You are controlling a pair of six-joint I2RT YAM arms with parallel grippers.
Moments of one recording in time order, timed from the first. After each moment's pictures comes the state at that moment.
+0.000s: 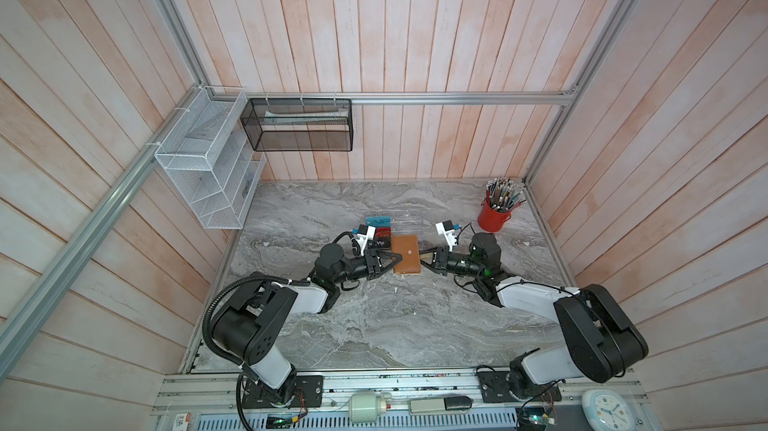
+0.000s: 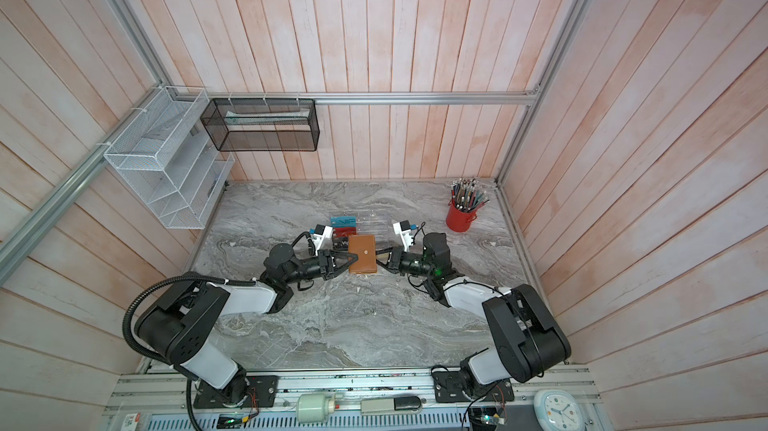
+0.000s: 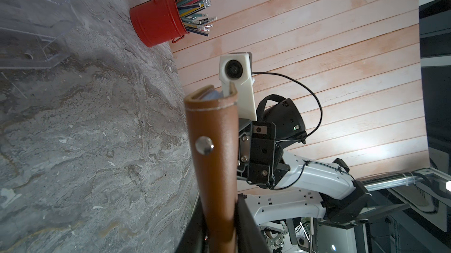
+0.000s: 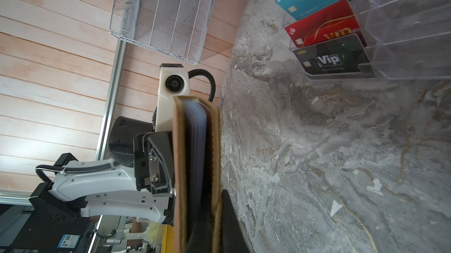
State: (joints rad) left arm -0.51 1.63 0.55 1.09 0.83 -1.24; right arm 0.44 1.46 0.55 0.68 -0.87 1.05
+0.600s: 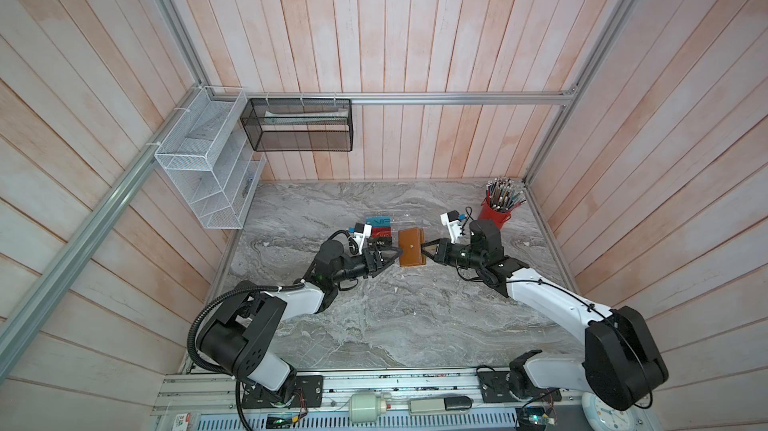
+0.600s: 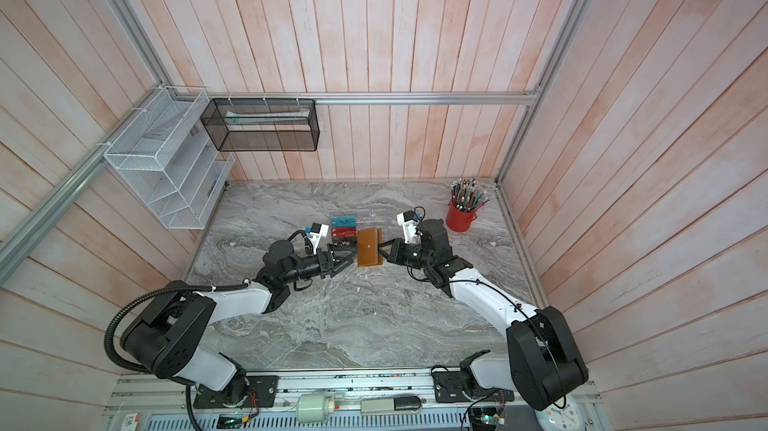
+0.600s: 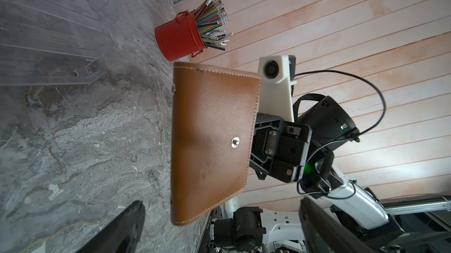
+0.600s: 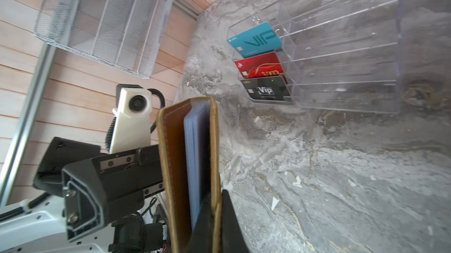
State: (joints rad) left arm -0.50 1.55 0.56 0.89 0.75 -1.14; right arm 0.47 1.33 0.76 0.06 -0.57 0.73
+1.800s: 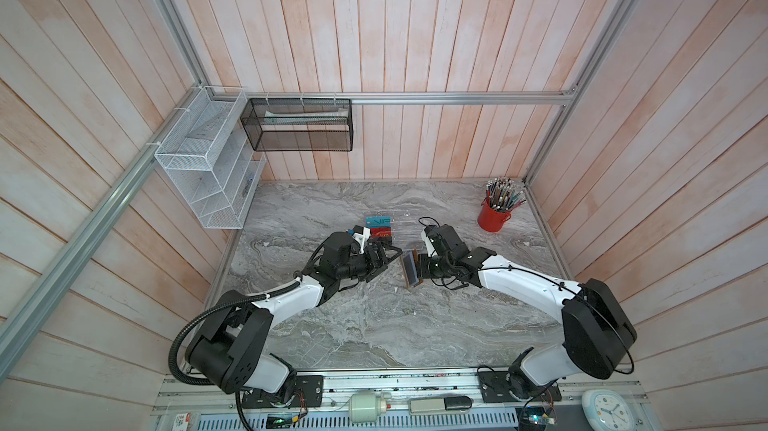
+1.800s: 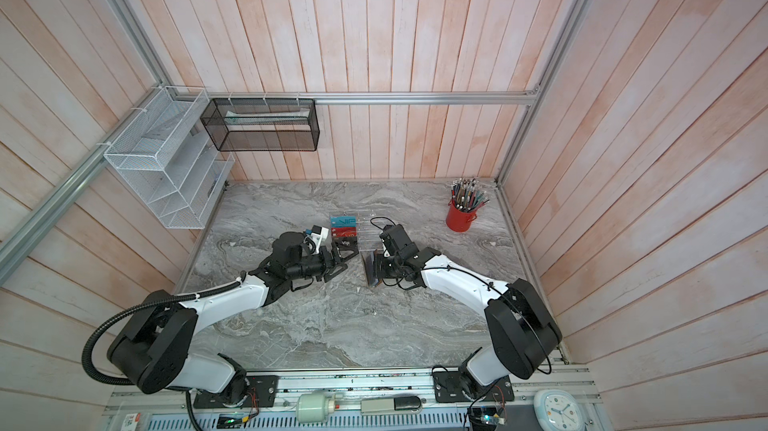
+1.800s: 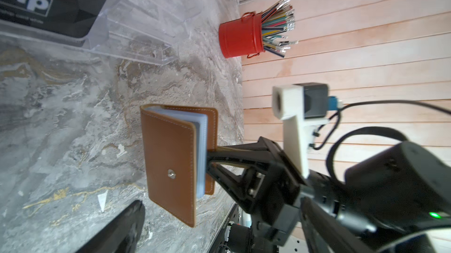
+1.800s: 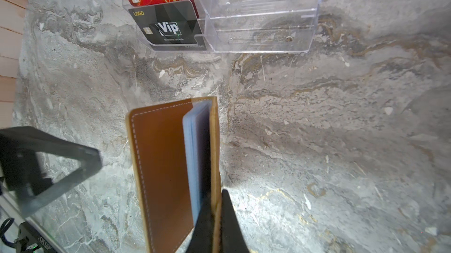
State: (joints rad) left arm -0.52 1.45 0.68 0.37 0.60 -1.10; right arm 0.68 1.51 0.95 -0.37 -0.10 0.58
